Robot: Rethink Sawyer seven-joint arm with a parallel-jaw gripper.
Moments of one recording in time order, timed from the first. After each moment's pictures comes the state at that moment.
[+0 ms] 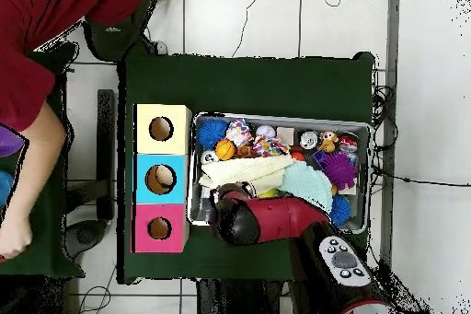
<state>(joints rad) -0.44 -0.67 0.22 1.96 -0.41 0.18 1.57</state>
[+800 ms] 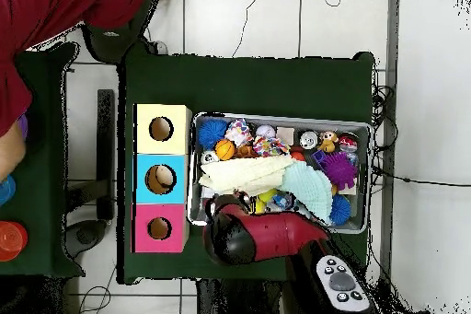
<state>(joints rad) -0.42 -0.74 0.20 2.05 -0.41 0.11 1.57</state>
